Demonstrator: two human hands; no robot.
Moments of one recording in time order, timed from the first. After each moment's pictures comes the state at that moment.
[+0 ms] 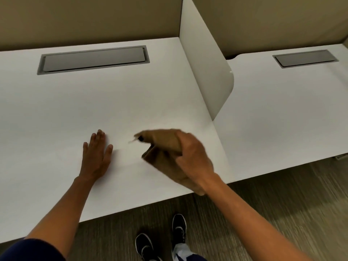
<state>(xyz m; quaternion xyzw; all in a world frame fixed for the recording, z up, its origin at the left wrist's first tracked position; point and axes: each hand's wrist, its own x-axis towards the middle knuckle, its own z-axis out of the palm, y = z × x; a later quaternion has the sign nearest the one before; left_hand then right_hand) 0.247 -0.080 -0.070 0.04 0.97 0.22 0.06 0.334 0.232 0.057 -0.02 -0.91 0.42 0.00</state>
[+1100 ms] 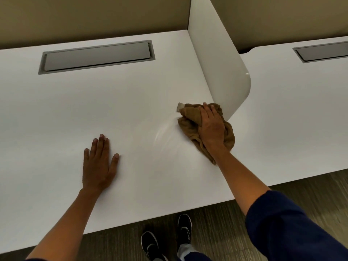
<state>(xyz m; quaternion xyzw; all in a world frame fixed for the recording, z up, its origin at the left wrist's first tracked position) 0.252 -0.073 -0.080 0.04 0.99 0.12 0.03 0.195 0.316 -0.059 -0.07 -0.98 0.15 0.12</state>
